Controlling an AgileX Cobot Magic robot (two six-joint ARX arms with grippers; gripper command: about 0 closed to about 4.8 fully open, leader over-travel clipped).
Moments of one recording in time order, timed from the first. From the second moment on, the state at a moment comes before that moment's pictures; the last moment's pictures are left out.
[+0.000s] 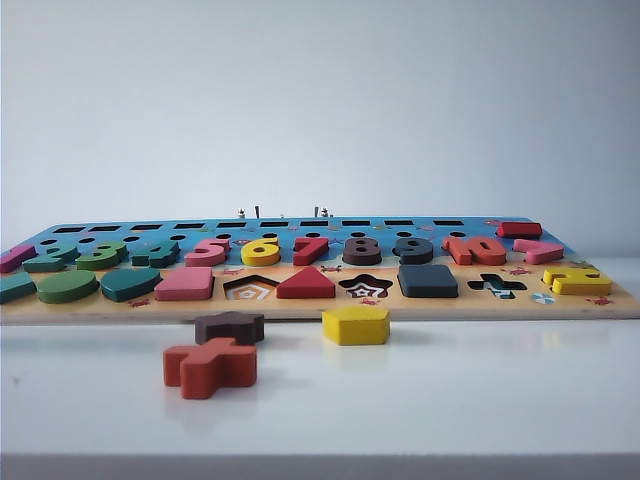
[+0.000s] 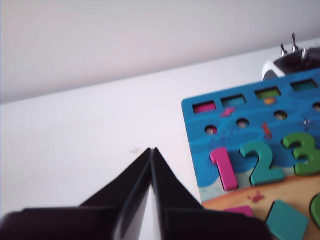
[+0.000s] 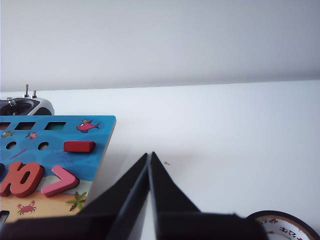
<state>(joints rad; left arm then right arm) -0.15 0.00 0.01 -0.03 -0.11 0.19 0.01 0.00 0.01 0.01 -0.14 0.05</state>
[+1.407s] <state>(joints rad) -0.15 0.00 0.01 0.01 -0.11 0.22 0.01 0.00 0.01 0.01 -0.30 0.05</state>
